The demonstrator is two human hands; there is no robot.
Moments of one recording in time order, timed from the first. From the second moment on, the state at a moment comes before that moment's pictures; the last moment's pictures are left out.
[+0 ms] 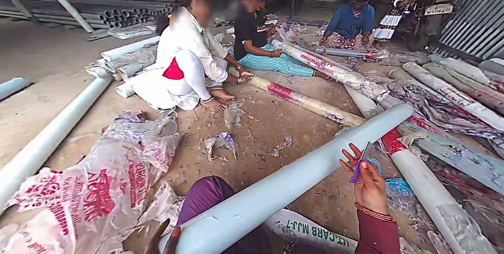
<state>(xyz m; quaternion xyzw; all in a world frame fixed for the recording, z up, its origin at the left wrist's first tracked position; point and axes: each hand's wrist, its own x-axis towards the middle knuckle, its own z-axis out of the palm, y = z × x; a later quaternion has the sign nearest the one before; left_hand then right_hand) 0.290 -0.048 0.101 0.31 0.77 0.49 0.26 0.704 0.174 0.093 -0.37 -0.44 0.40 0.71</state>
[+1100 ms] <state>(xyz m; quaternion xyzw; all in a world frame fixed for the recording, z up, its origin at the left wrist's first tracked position) 0.304 0.042 0.117 0.87 0.42 0.20 0.15 0.611 0.086 -0.010 -0.39 -0.52 0.41 0.64</state>
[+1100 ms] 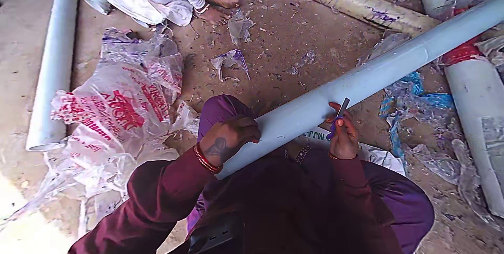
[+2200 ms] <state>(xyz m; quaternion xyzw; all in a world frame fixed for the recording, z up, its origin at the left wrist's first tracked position) 0.322 0.031 0.108 0.86 0.45 0.21 0.09 0.610 0.093 -0.007 -0.38 -0.52 0.40 0.65</state>
